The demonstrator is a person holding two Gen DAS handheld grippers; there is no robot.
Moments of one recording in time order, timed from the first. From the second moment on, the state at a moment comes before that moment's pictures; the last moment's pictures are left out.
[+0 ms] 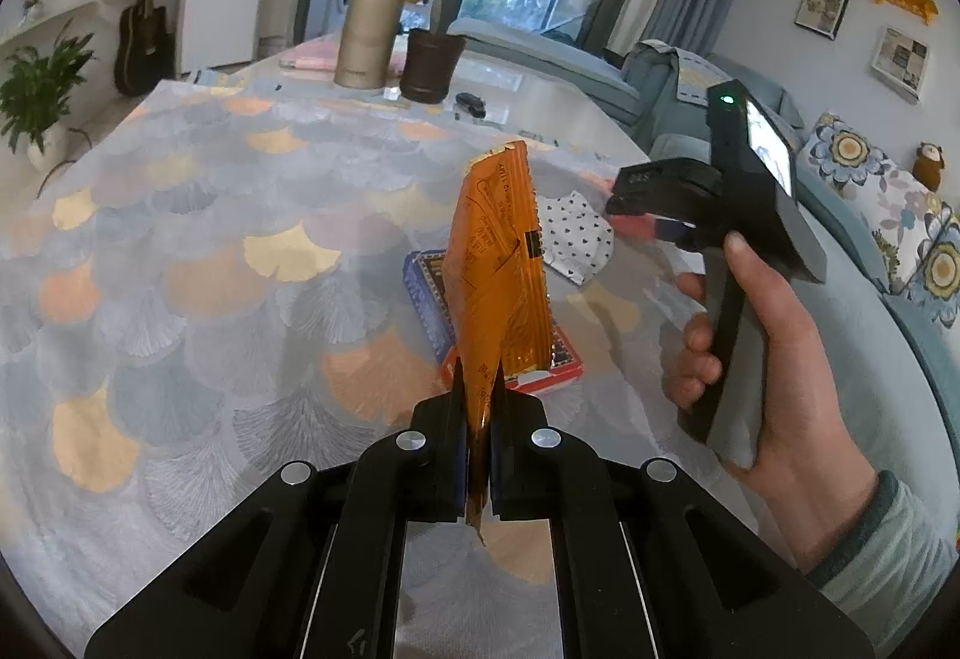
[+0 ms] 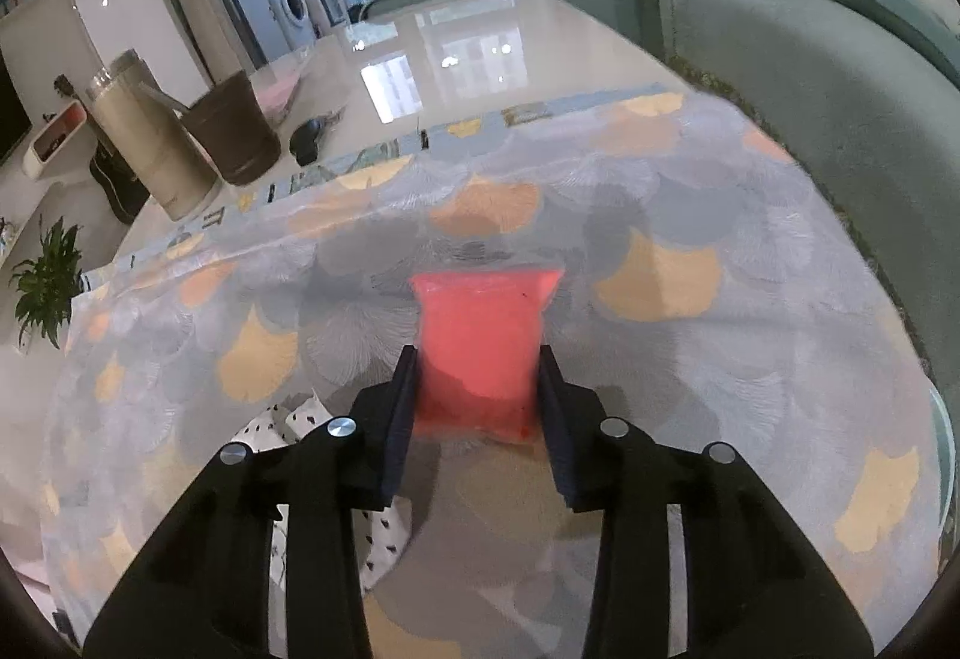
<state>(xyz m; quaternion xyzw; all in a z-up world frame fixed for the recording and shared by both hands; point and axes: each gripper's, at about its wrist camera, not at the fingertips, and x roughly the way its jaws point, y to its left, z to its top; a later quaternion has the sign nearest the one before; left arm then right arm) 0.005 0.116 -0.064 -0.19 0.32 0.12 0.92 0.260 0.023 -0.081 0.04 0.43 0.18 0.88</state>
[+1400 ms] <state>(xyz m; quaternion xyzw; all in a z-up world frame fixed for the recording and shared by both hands) 0.173 -0.175 -0.044 -0.08 0.36 -0.14 0.92 0.213 -0.346 -0.065 0.14 0.41 0.05 0.90</state>
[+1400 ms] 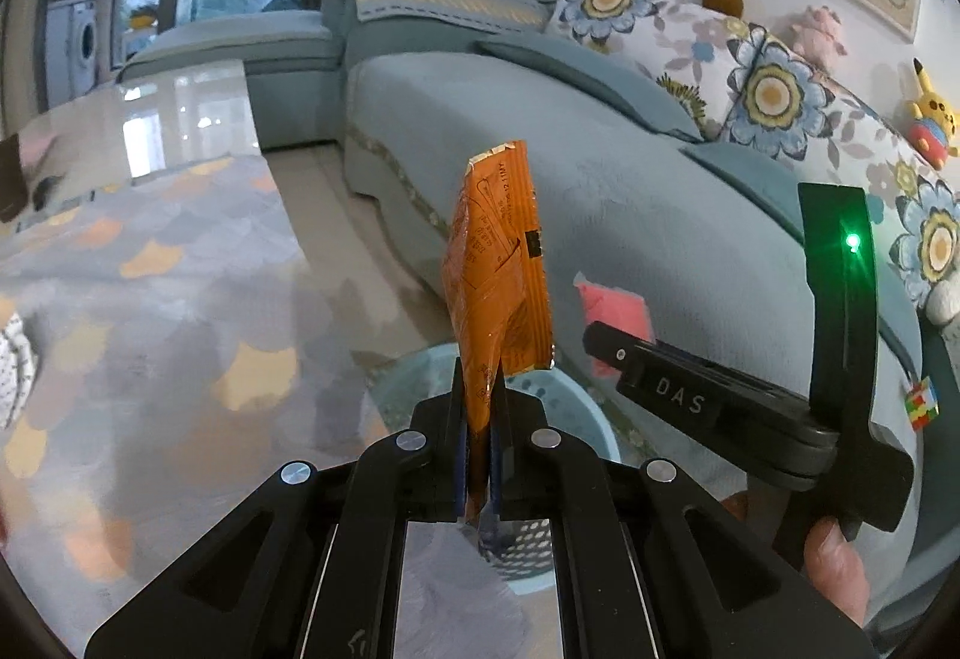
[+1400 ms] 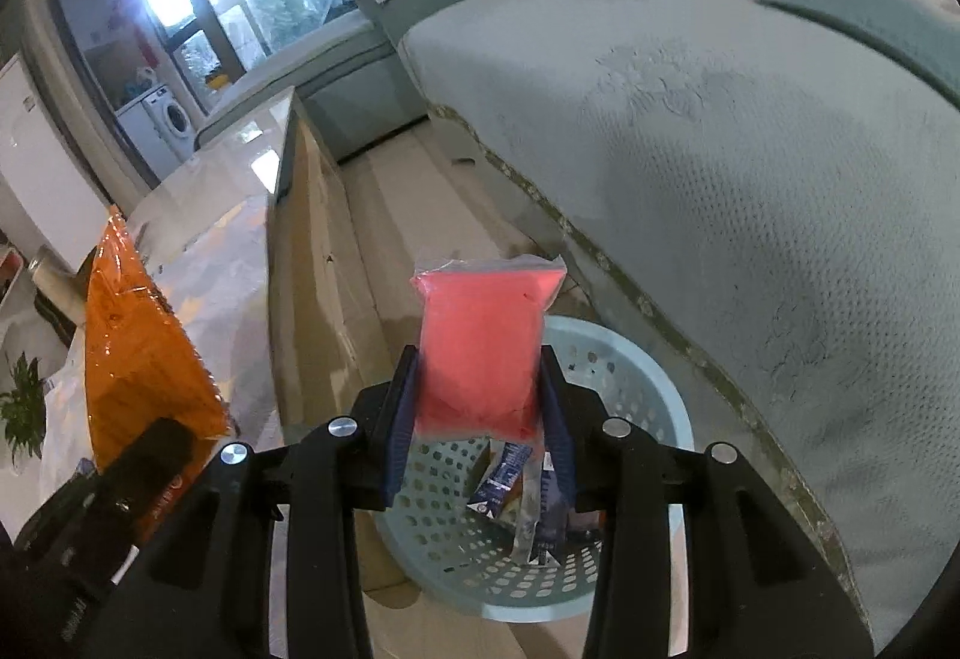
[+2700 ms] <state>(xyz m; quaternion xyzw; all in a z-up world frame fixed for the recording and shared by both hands) 0.123 -0.057 0.001 -0.11 0.30 -0.01 0.95 0.181 -0.301 -0.016 0.09 0.31 0.06 0.94</state>
